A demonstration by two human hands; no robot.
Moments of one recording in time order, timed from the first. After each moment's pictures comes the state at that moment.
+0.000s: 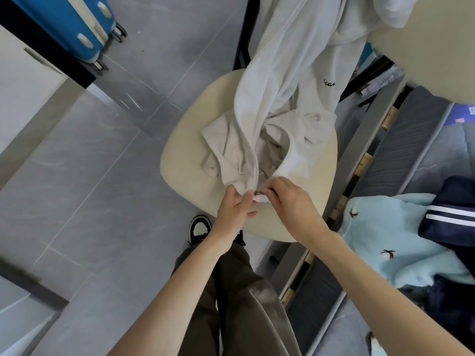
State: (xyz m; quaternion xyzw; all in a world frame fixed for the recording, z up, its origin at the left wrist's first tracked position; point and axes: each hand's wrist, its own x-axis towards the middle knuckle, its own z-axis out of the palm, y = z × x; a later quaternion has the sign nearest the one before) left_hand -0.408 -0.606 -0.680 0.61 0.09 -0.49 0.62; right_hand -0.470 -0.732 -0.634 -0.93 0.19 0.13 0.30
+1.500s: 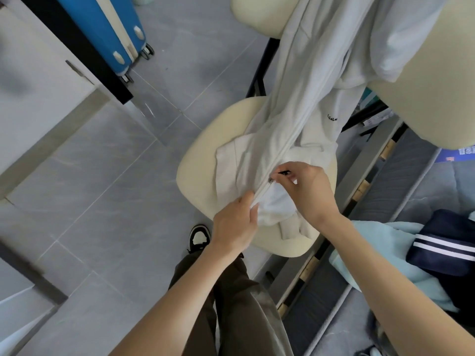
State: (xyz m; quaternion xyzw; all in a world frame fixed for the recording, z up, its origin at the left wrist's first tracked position) left_hand -0.394 -0.596 -0.646 0.88 -0.26 -0.27 0.28; right_hand -0.417 -0.758 -0.577 -0.90 0.26 0.06 0.34
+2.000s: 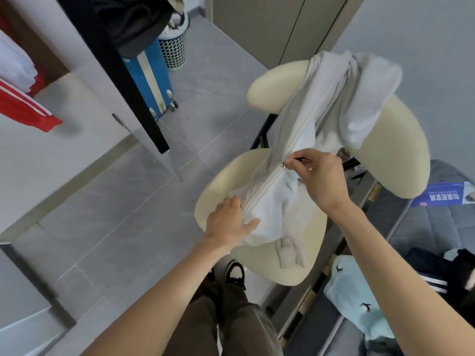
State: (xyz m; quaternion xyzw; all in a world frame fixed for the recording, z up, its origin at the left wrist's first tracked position) left_hand -0.324 -0.584 -0.553 0.91 -0.24 -0.31 0.16; right_hand -0.352 -0.773 -0.448 -0.89 0.24 -0.07 0.37
